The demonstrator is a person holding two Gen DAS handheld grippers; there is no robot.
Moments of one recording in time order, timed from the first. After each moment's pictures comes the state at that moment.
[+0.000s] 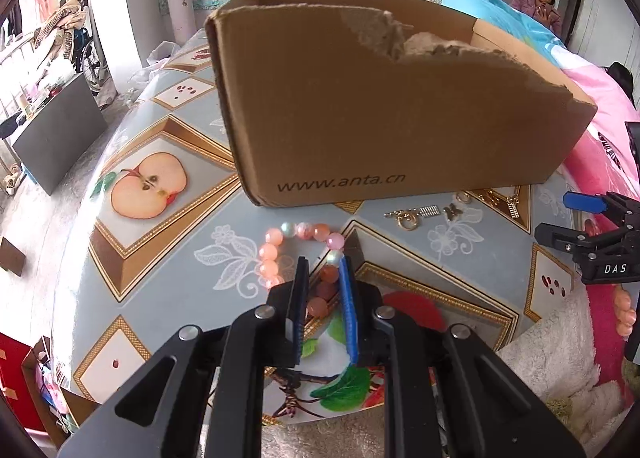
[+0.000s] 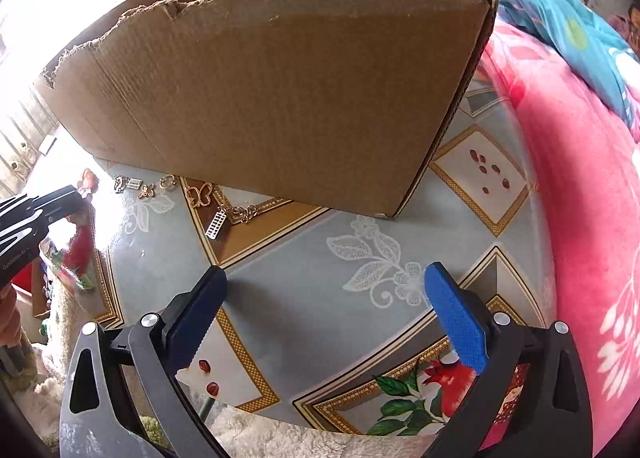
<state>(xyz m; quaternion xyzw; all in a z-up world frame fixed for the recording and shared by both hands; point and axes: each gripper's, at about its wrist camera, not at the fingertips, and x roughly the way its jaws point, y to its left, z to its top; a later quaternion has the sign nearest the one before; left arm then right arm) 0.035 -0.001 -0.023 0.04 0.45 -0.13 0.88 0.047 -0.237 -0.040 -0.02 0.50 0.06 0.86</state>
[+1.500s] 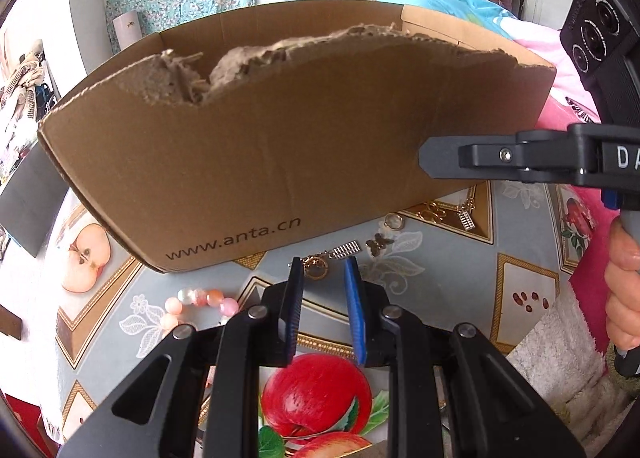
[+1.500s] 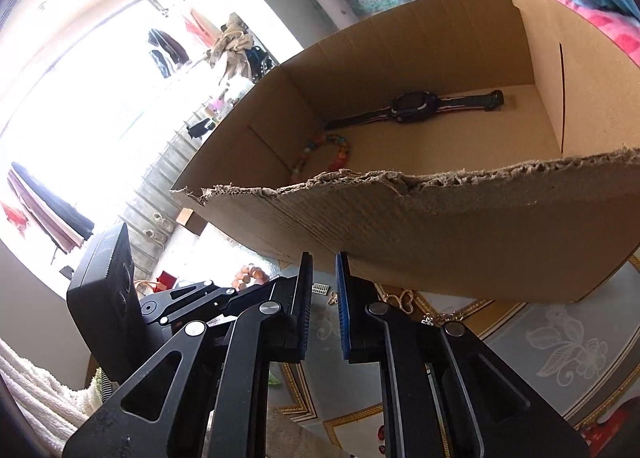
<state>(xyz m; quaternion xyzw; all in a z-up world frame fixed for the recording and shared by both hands) 0.043 -0.061 -0.028 0.11 0.41 -0.20 0.88 0.051 -0.217 -0.007 0.20 0.41 0.27 0.85</state>
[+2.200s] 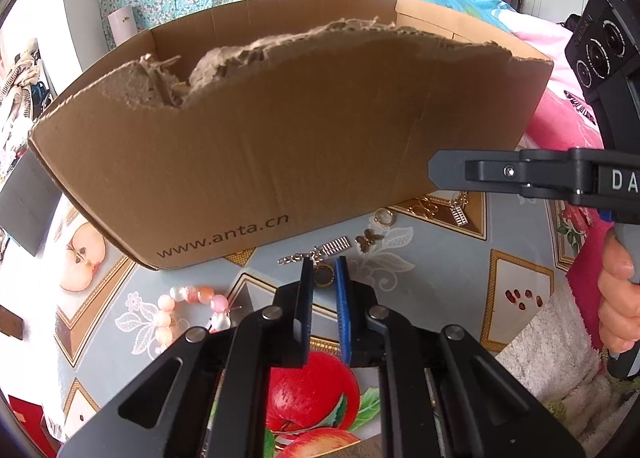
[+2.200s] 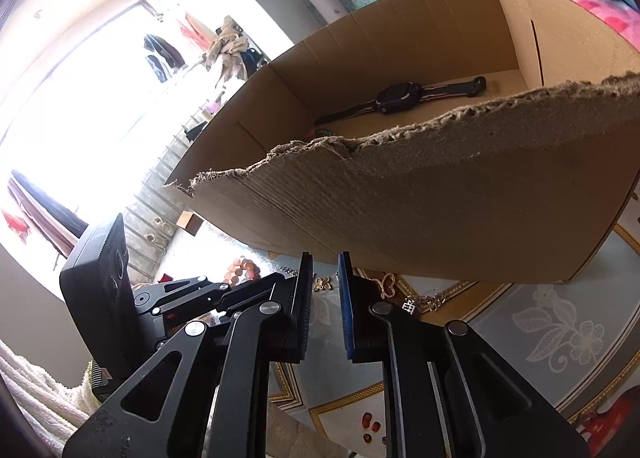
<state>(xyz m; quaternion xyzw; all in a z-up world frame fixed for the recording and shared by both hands) 0.046 -0.066 -0.026 0.11 0.43 -0.20 0.87 0.048 -0.228 -0.016 0.22 0.41 0.27 0.84</state>
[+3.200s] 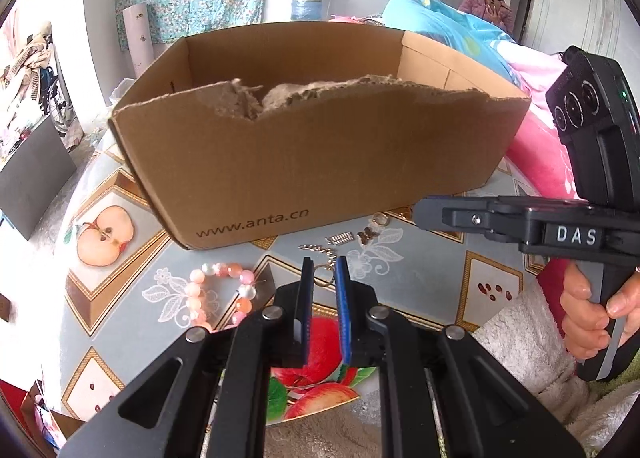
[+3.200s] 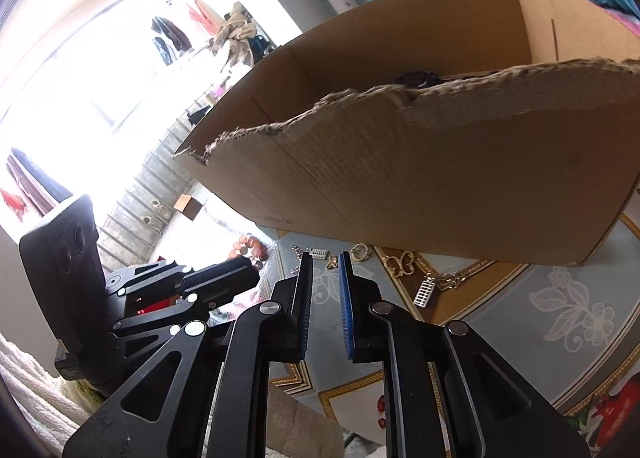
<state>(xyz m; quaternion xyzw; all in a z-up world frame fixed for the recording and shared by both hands) 0.017 -0.032 -0.004 0.06 0.41 -0.20 0.89 0.048 -0.197 -0.016 0.17 0.42 0.29 0.84</state>
